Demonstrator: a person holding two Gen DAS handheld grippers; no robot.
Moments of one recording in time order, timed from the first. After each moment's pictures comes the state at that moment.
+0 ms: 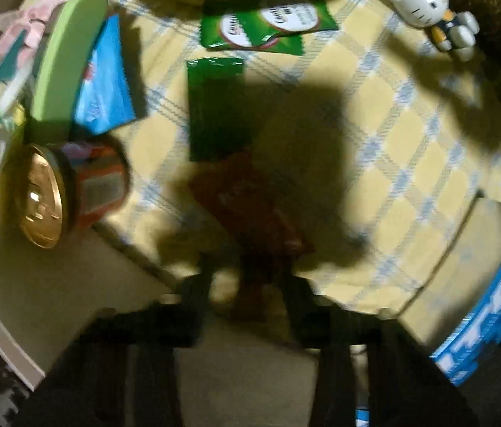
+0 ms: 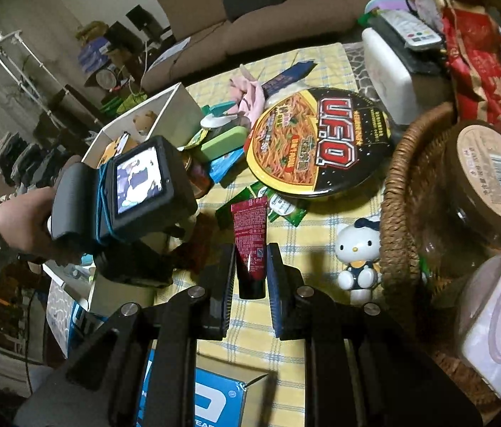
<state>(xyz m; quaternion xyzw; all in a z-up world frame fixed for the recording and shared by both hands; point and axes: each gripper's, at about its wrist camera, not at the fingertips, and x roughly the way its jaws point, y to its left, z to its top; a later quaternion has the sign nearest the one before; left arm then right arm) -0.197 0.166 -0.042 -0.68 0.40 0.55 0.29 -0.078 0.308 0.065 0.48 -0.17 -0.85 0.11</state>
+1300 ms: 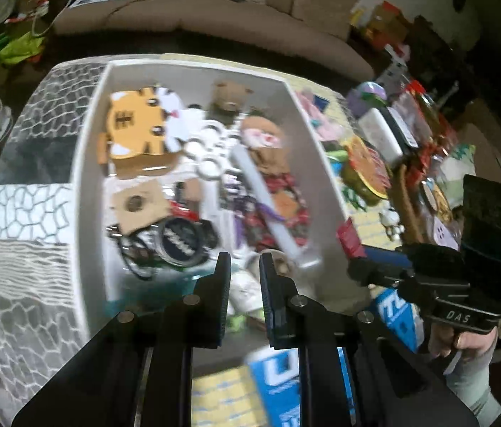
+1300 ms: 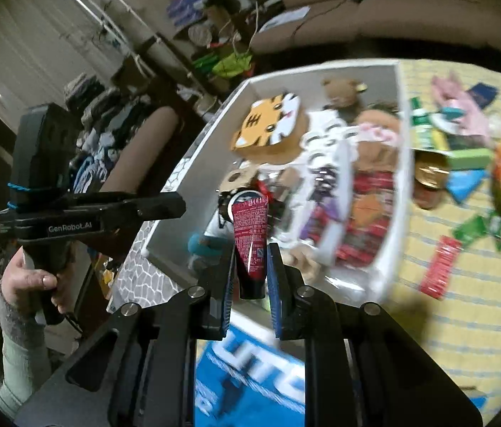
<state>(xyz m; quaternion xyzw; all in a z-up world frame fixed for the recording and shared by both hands) -0.161 -0.176 0.140 -0.54 -0.07 0.81 0.21 -0.111 0.045 0.111 0.49 -0.14 -0.82 0.28</state>
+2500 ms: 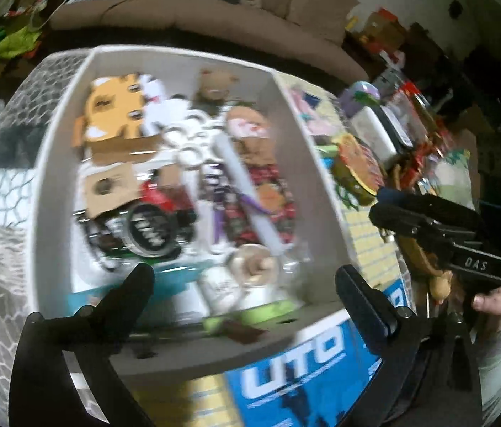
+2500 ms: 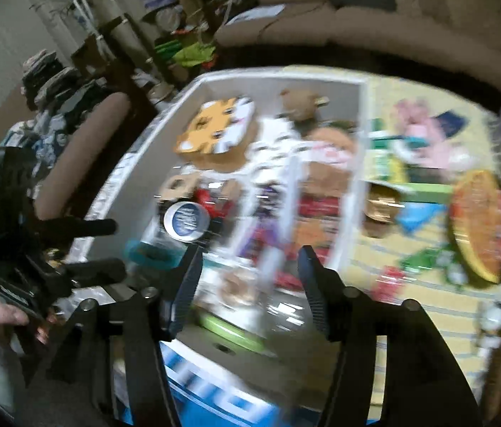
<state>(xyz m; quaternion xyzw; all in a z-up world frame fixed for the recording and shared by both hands) -0.138 -0.139 0.122 -0.52 -0.08 0.82 0.22 -0.125 0.072 0.128 0.50 -0.04 -0.84 0.19</state>
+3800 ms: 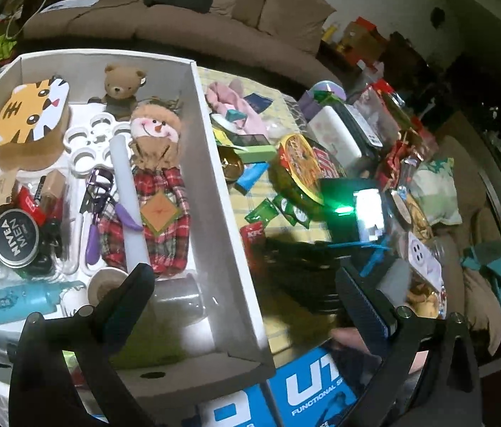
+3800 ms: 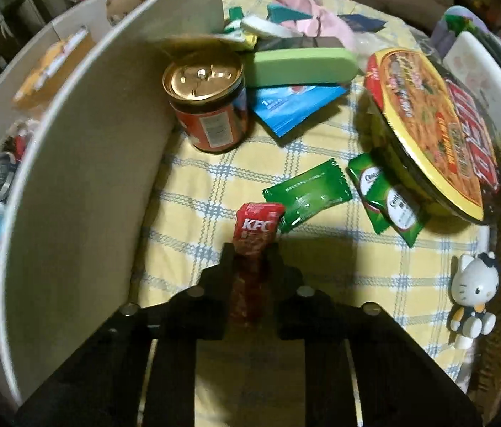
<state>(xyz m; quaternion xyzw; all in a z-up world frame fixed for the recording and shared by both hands) -0.132 -0.023 0.107 -0.48 -0.12 0.83 0.25 -0.146 0.155 -0.015 0.58 -0.02 -0.81 0.04</state>
